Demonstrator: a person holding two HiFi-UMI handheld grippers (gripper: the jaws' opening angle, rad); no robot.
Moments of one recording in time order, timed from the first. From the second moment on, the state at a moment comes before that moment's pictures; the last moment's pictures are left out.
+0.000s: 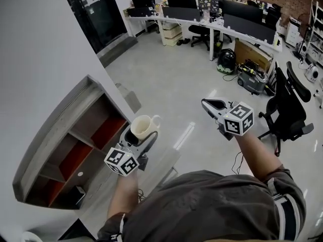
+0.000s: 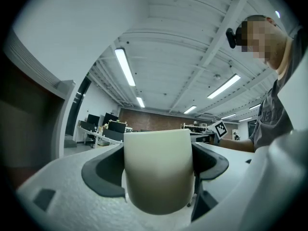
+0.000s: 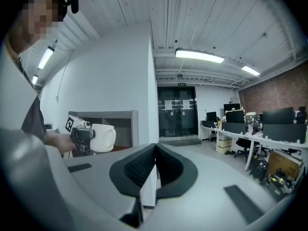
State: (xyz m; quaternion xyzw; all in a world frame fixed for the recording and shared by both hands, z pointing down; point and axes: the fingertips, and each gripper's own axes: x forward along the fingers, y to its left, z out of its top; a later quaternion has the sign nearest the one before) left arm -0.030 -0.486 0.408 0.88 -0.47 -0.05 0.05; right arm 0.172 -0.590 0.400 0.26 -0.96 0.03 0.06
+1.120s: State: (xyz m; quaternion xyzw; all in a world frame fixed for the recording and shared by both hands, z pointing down) left arm -0.317 -0.322 0.248 0.69 -0.73 0.01 -0.05; right arm -0.210 -0.511 0.241 -0.03 -1.00 -0.07 0.01
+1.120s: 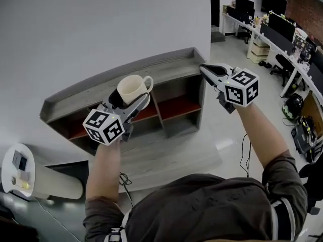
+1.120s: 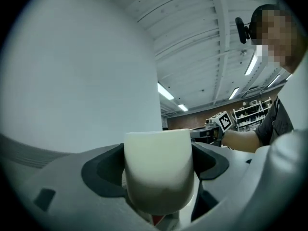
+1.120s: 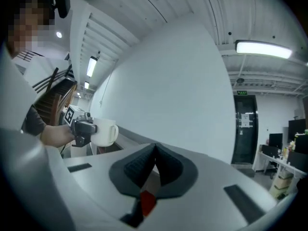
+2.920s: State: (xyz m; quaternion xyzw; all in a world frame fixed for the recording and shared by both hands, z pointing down) left arm -0.686 0.022 0.251 0.33 -0.94 0.10 -0.03; right arm -0.563 -0.148 0.225 -0.31 -0.95 -0.07 0.01
